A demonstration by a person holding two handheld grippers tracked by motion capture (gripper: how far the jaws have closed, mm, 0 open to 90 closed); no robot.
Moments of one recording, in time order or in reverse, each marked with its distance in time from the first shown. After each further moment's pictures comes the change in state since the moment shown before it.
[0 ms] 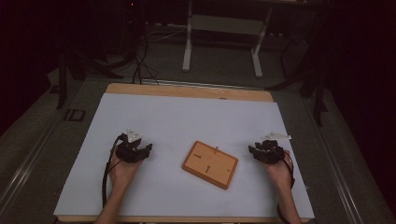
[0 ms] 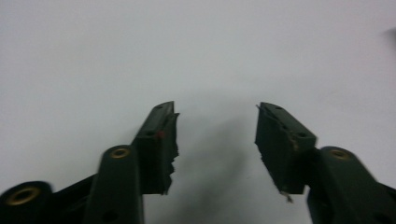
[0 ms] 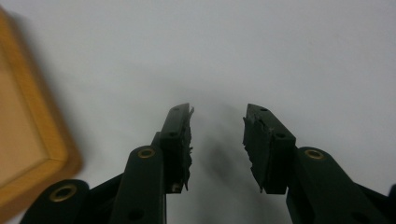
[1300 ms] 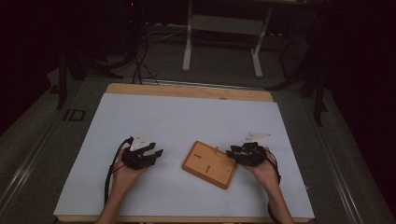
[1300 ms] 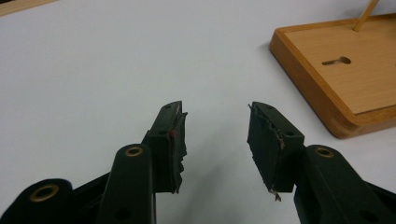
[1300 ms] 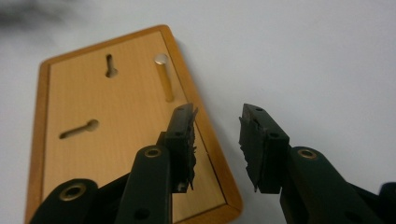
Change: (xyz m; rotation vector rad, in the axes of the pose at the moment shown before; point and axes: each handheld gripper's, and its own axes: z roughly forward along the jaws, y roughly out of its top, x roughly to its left) left arm -0.024 0.003 -0.011 -0.054 -0.232 0.130; right arm 0.058 0.024 0.004 -0.020 0.291 -0.141
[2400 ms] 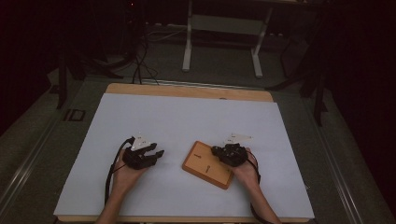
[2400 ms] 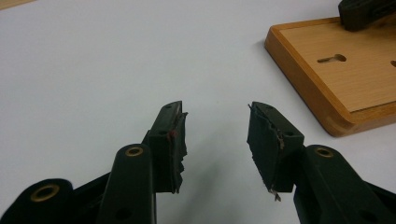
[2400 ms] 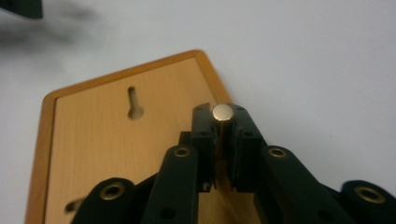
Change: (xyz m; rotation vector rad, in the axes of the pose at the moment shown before) left arm 0.000 0.001 0.002 0.009 -0.015 -0.005; right arm 0.030 0.008 0.047 -0.064 0.001 -0.003
